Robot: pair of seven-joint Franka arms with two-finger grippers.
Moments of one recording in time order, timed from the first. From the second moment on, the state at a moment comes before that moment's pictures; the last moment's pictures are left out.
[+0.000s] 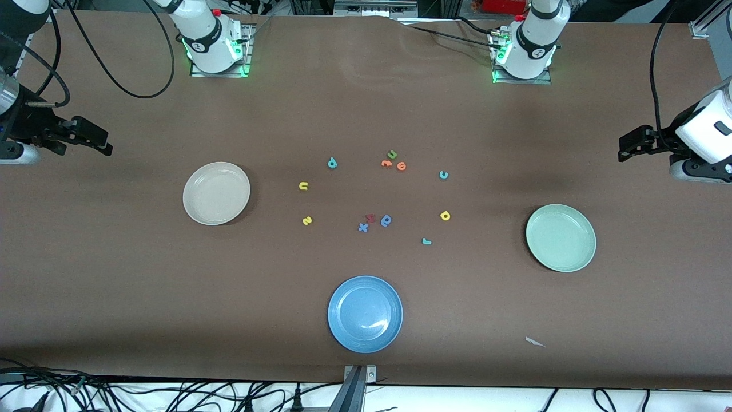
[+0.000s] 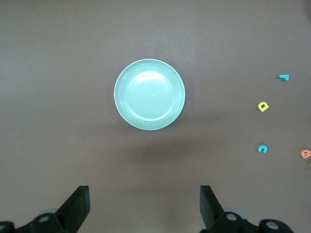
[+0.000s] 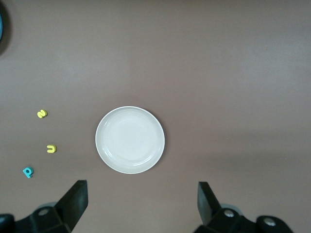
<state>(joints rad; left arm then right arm) 0.00 0.10 -0.01 -1.54 0.04 1.55 0.08 -0.02 -0.01 0.00 -1.71 0.04 1.71 -0.01</state>
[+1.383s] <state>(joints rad) 0.00 0.09 -0.01 -1.54 0.04 1.56 0.08 -0.02 -0.01 0.00 -1.71 0.04 1.70 -0.01</state>
